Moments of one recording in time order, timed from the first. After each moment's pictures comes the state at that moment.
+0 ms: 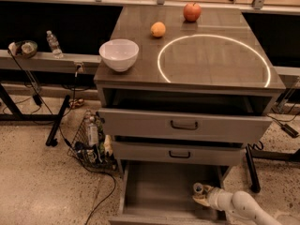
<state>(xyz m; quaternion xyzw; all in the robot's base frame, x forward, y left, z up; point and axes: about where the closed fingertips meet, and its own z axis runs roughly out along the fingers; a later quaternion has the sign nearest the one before) 0.530 -0.274 0.162 -0.42 0.81 0.12 0.39</state>
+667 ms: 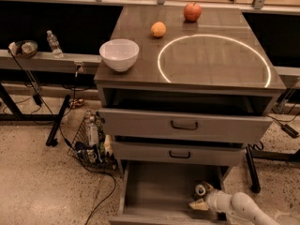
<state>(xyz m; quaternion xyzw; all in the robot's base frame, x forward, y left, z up) 0.524 -0.268 0.155 -0.41 0.82 0.14 0.38</state>
